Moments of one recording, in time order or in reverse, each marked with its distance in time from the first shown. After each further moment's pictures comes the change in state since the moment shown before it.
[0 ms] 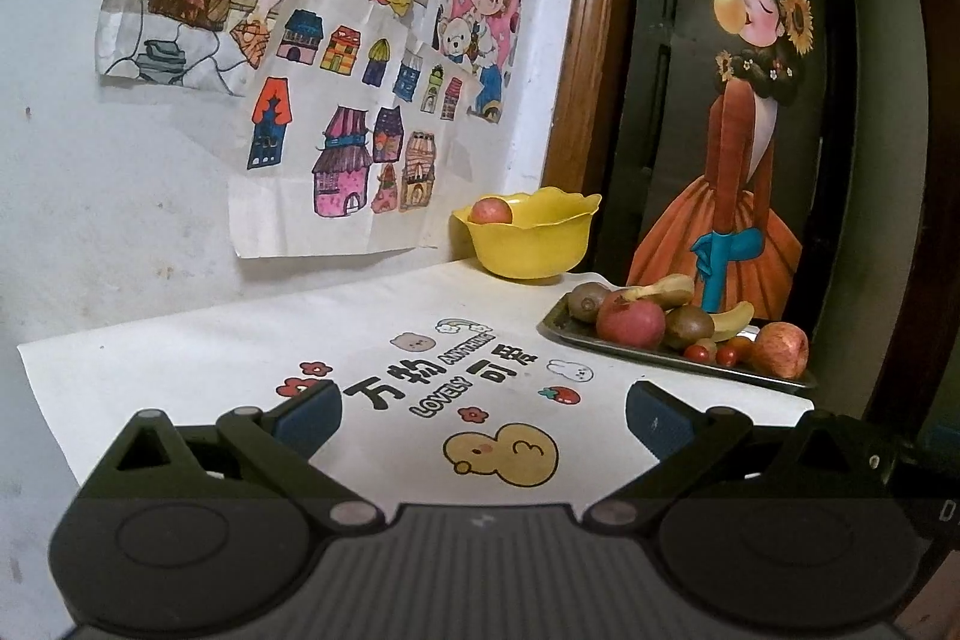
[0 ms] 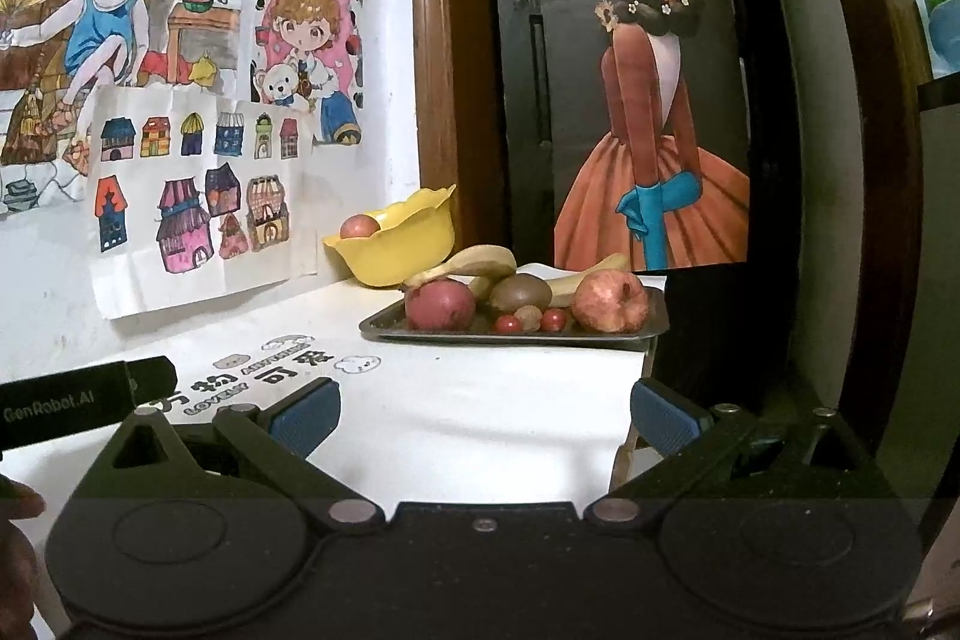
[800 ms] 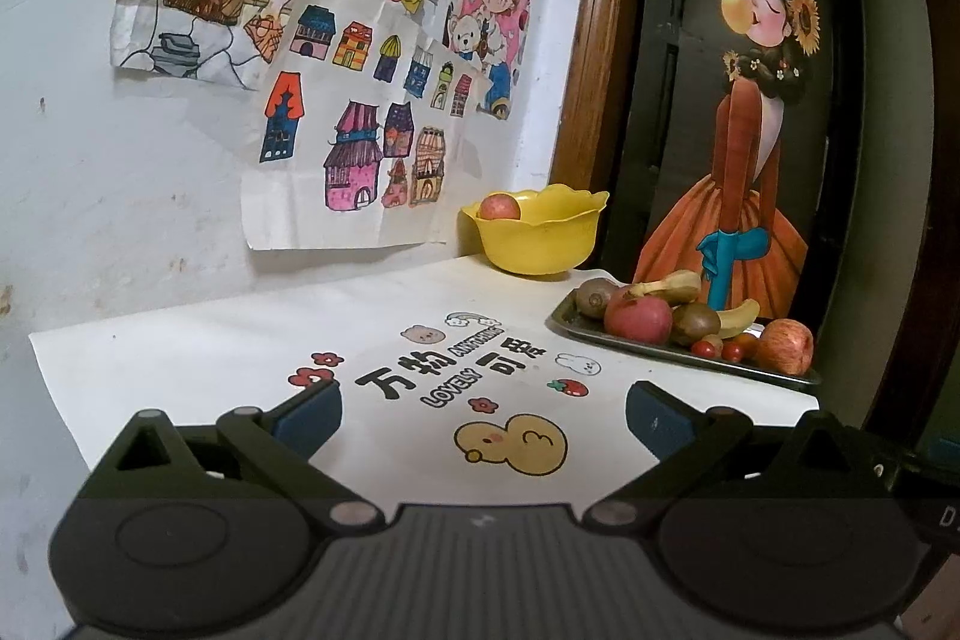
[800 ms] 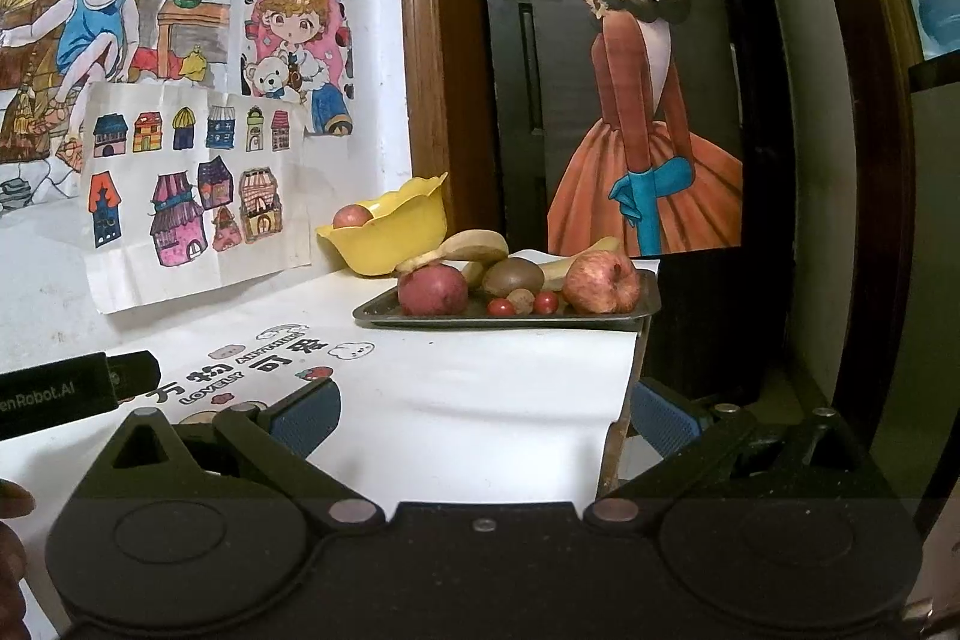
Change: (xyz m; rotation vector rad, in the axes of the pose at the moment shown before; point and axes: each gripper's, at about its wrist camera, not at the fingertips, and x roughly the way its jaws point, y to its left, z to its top) left arm -0.004 0.004 -0.002 -0.006 0.004 0.011; right arm -0.001 -0.003 -0.007 0.018 0.017 -0.009
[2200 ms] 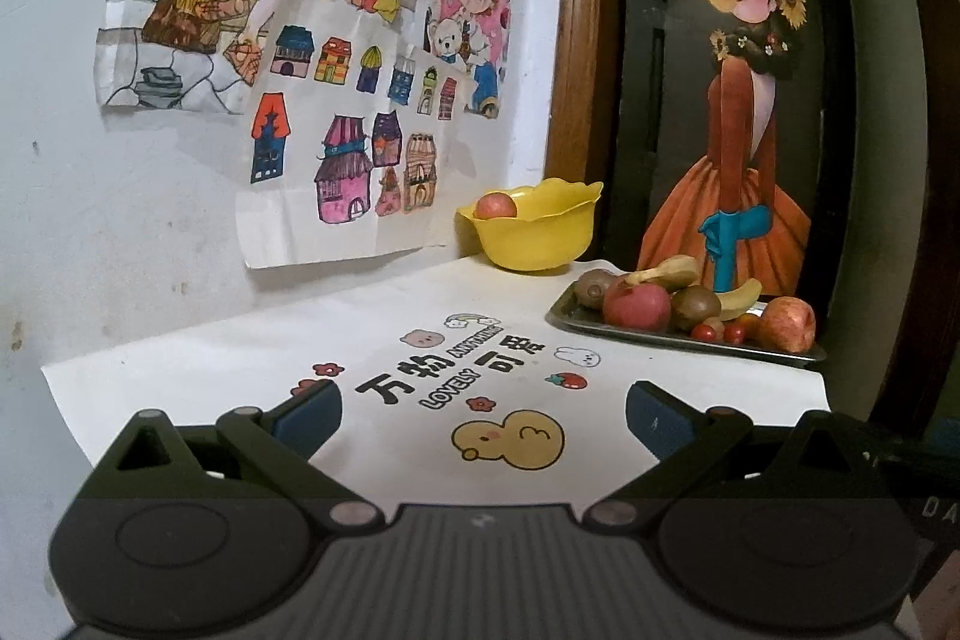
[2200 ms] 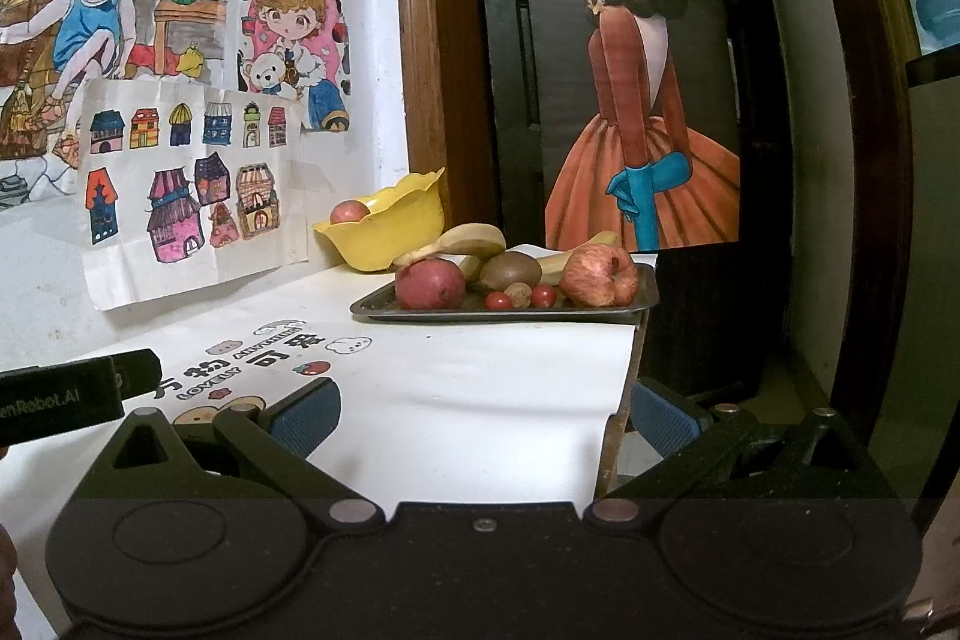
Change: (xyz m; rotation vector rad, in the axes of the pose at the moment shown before) left arm -0.006 -0.014 0.001 0.068 0.007 0.025; right arm 0.000 0.001 -0.001 0.002 0.005 -0.008
